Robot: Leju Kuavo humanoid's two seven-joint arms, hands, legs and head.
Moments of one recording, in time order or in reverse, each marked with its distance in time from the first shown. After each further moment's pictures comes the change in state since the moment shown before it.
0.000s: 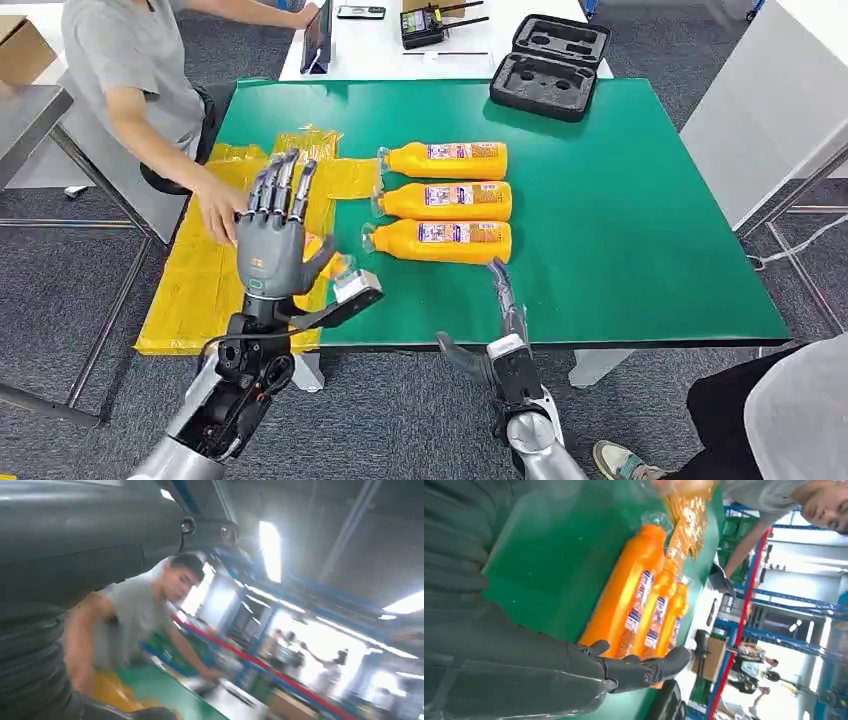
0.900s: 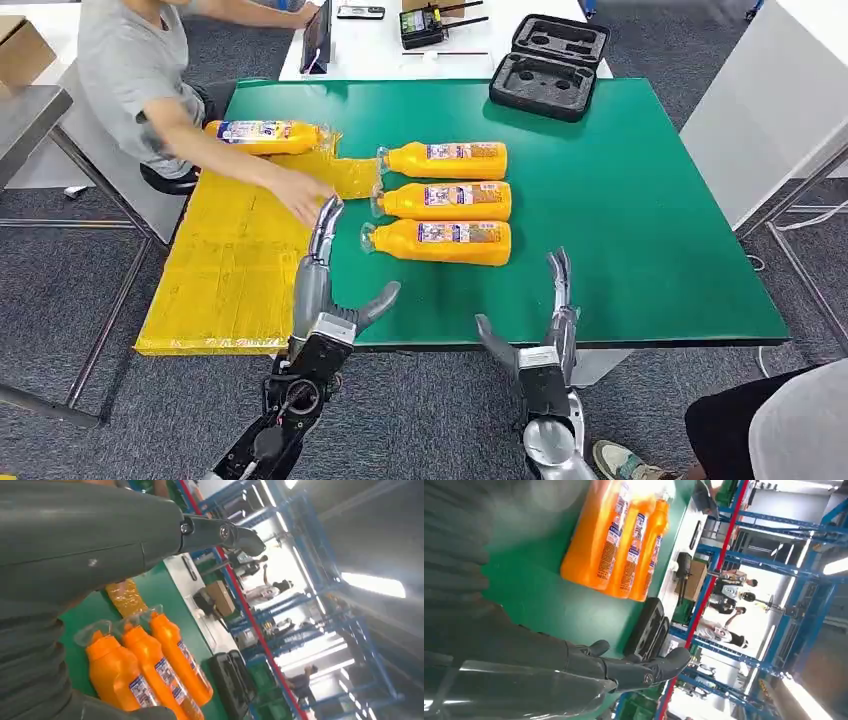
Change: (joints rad) left arm 0.100 -0.121 -0.035 0.073 0.793 -0.199 -0.498; right arm 0.075 -0.034 -0.036 -0.180 0.054 -0.254 0.000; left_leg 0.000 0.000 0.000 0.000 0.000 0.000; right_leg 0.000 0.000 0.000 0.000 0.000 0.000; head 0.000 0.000
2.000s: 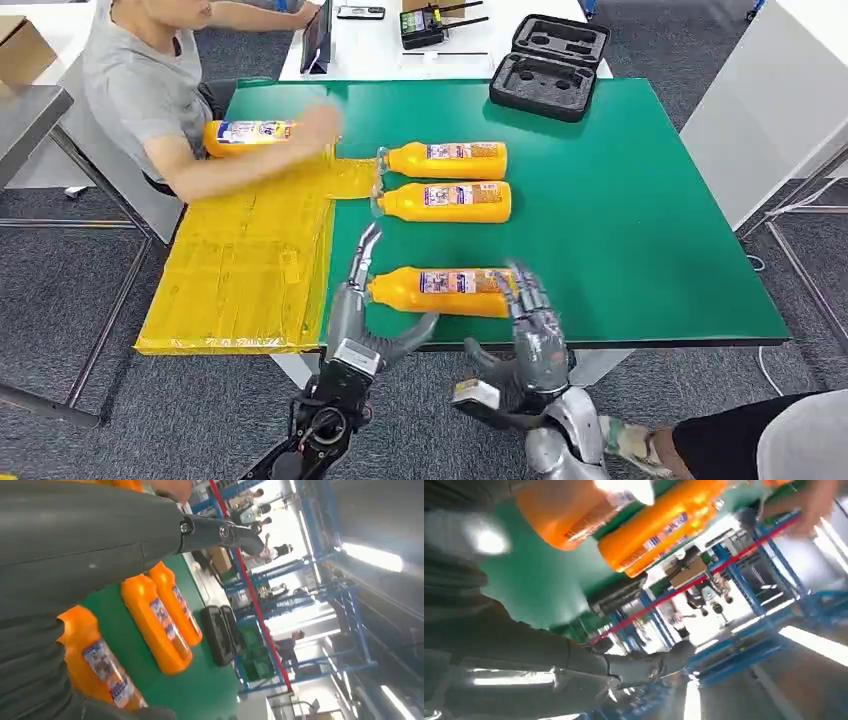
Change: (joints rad) left arm 0.015 0.014 -0.241 -0.008 0.209 0.038 0.000; right arm -0.022 0.027 -0.165 0.117 0.744 -0.037 0.032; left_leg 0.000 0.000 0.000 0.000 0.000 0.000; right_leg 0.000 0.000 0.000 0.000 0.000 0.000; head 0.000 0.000
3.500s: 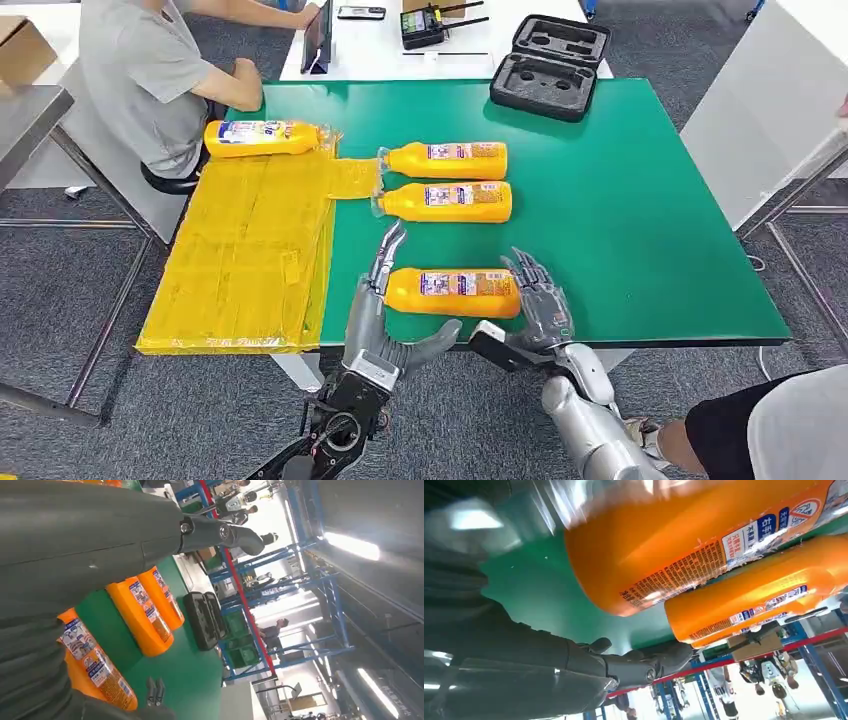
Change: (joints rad) left arm -0.037 0.001 -0.114 -0.017 0.060 0.040 0.000; right arm -0.326 -0.040 -0.125 0.567 0.105 0.108 0.054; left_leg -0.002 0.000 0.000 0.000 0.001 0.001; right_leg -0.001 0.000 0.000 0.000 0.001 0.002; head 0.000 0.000
